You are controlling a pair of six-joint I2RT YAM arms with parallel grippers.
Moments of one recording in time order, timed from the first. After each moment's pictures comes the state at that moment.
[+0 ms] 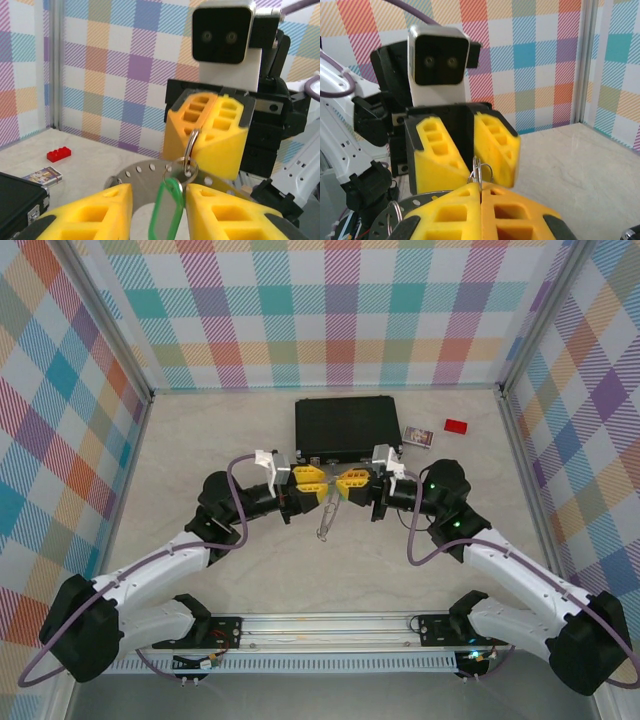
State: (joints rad) left arm -0.63 1.11 0.60 0.68 0.67 -0.27; right arm 0.62 1.00 0.68 0.40 -0.74 0.12
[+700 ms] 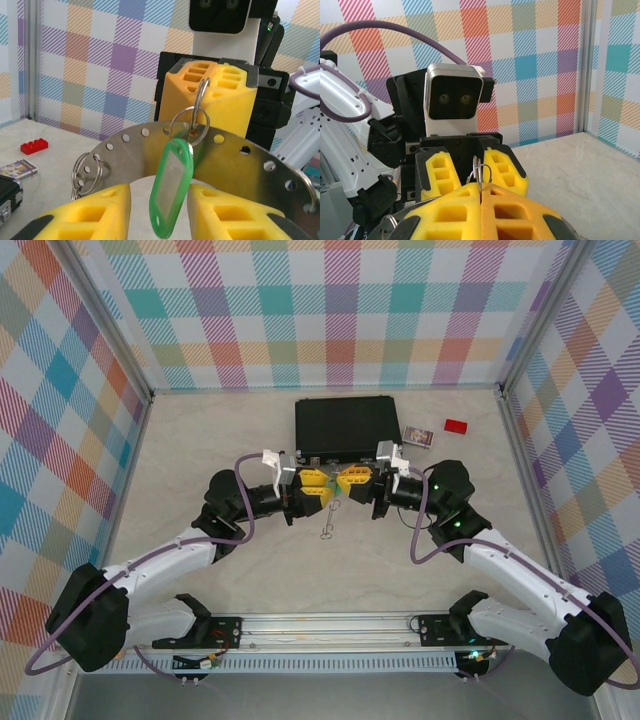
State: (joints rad) left arm -0.63 1.17 0.60 0.73 0.74 -0.32; right arm 0.61 1.00 0.68 0.46 -0.74 0.19
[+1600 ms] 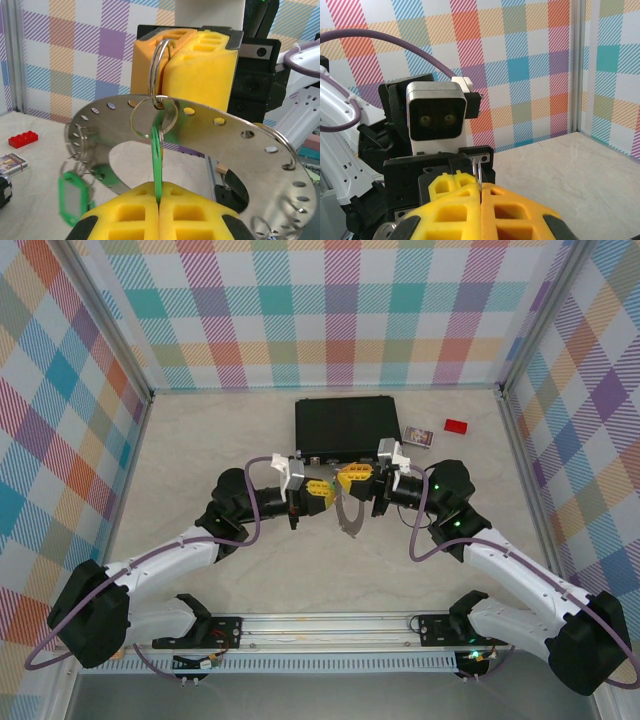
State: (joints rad) left arm -0.67 1.18 0.63 0.64 0.76 -0.23; right arm 0.61 1.00 0.68 0.48 -0.71 0.21
